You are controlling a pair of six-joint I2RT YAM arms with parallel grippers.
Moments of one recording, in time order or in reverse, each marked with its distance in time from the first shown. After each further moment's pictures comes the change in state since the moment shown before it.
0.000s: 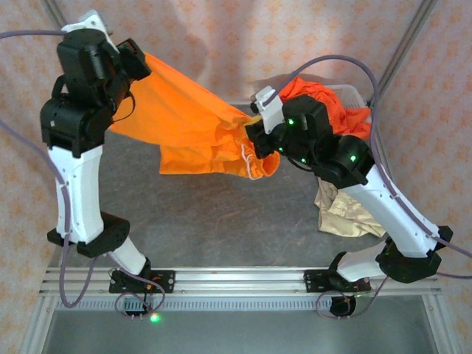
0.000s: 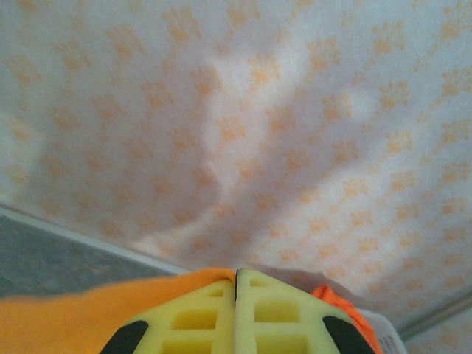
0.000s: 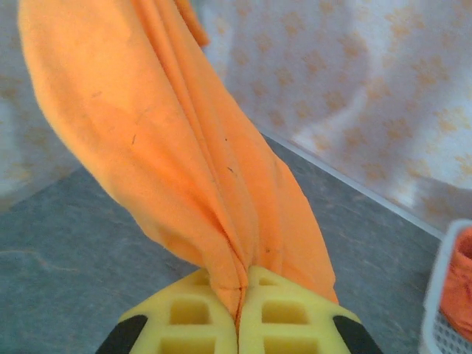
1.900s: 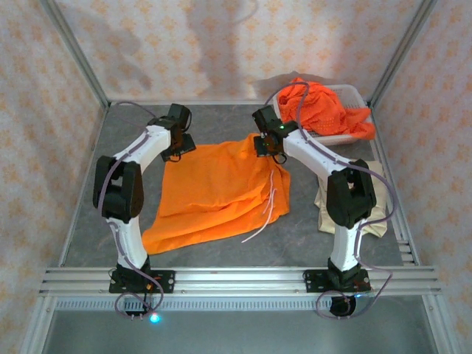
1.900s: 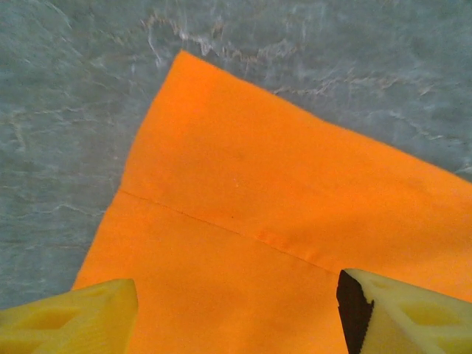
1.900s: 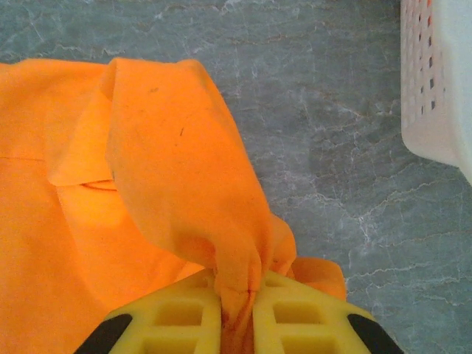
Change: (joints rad) left arm 0.088 0.323 -1.106 0.356 0.150 -0.158; right arm -0.383 0.543 -0.273 0.108 0.024 0.312
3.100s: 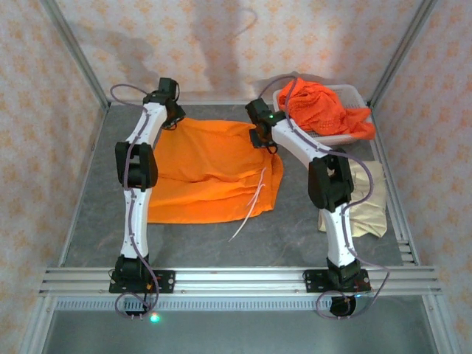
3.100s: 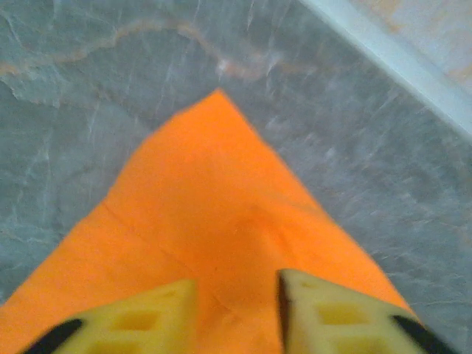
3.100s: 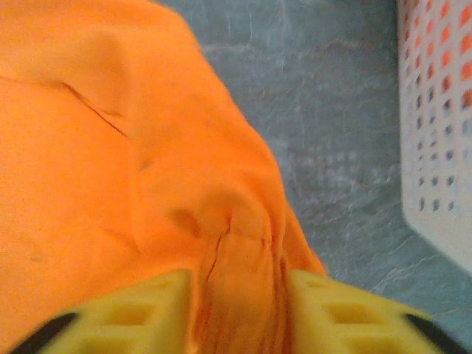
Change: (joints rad) left arm 0.159 0.568 0.866 -0.098 0.064 -0.016; right arm -0.025 0.275 0.341 -0.102 0.076 -0.024
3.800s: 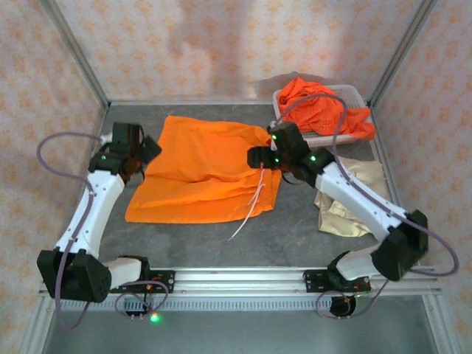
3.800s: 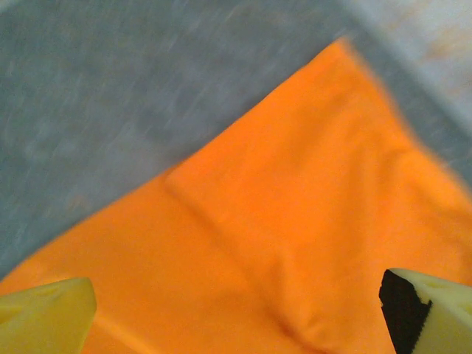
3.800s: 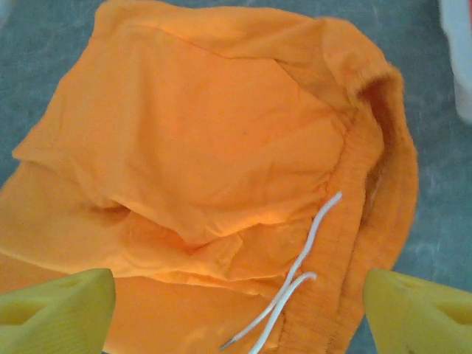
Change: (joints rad) left arm 0.005 -1.332 -1.325 0.061 -0.087 -0.126; right arm 0.126 -0.844 -0.764 0.275 -0.201 0.189
